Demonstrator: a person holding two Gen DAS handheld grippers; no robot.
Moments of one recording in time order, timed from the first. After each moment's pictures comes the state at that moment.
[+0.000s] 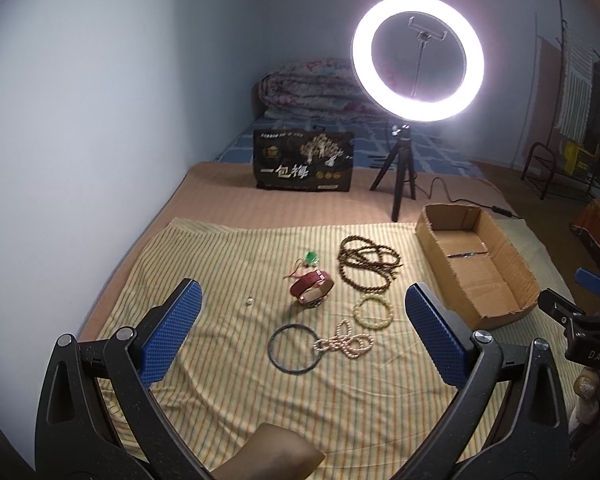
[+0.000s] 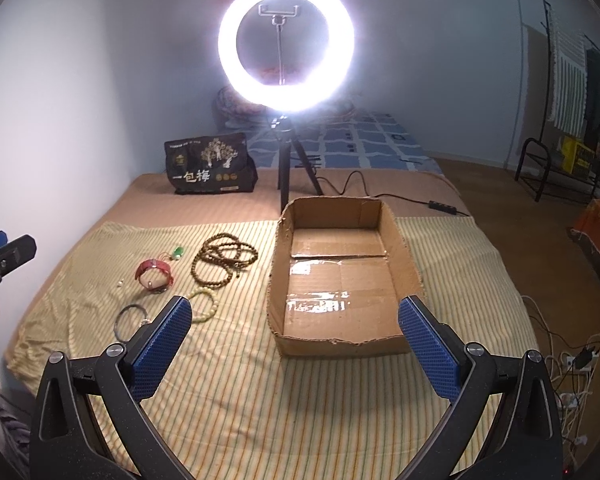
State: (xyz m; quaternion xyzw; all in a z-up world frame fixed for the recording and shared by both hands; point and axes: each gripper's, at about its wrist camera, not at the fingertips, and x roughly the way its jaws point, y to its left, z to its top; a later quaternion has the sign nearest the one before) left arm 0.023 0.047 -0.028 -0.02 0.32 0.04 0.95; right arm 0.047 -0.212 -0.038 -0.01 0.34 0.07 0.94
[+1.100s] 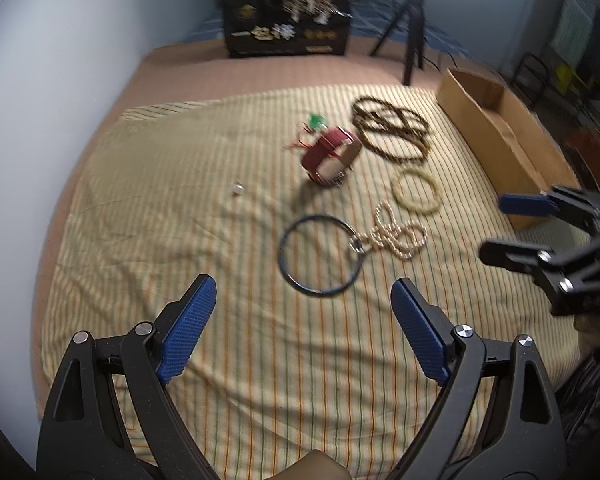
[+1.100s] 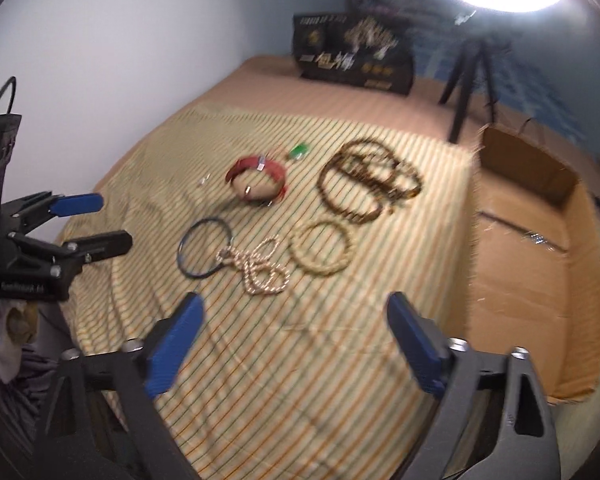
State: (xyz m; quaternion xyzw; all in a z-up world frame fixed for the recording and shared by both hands) left arm 0.079 0.082 -0.151 0.01 0.50 -0.03 0.86; right arm 0.124 -0.106 -0.138 -0.06 0.50 0.29 0.81
